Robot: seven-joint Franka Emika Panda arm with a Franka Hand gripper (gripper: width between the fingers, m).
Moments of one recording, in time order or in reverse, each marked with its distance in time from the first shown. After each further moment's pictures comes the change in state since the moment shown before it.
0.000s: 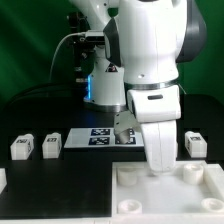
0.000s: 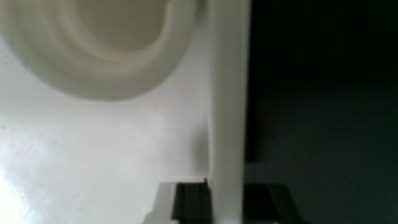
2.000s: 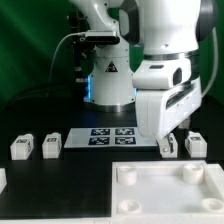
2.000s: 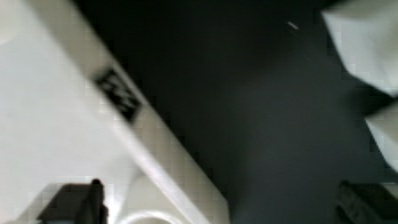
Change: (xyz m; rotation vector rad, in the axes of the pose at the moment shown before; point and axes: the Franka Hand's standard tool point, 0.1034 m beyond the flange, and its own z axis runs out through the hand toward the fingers) arm 0.054 -0.027 -0.037 -0.028 0.015 0.717
